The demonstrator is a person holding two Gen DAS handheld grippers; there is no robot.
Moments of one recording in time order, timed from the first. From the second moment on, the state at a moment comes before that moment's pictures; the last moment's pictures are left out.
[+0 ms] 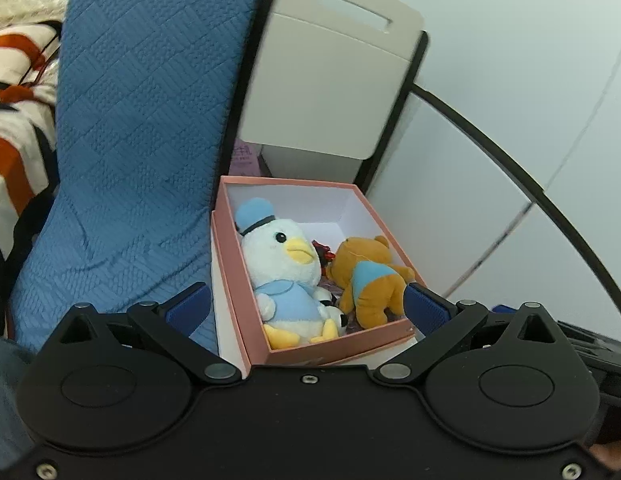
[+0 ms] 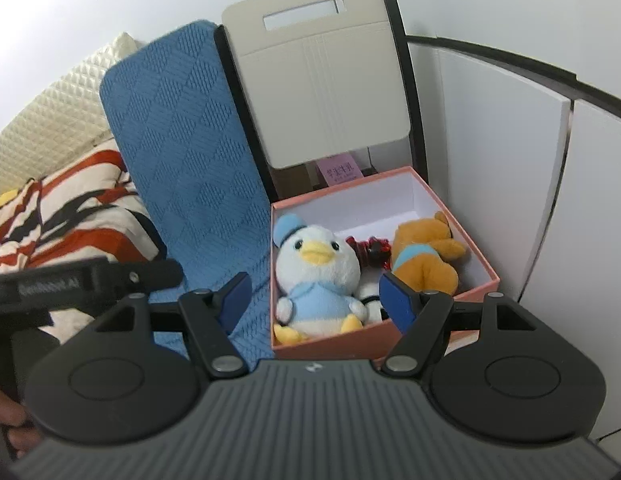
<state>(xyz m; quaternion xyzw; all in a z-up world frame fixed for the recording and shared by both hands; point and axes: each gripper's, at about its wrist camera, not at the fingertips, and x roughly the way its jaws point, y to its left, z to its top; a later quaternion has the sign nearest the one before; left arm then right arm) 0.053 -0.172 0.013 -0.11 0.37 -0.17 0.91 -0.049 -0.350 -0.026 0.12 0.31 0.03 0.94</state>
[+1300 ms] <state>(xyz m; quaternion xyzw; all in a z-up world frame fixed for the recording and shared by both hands) 0.044 -0.168 -0.012 -0.10 0.38 -0.18 0.90 -0.057 -0.360 -0.062 0.14 0.31 0.01 0.94</state>
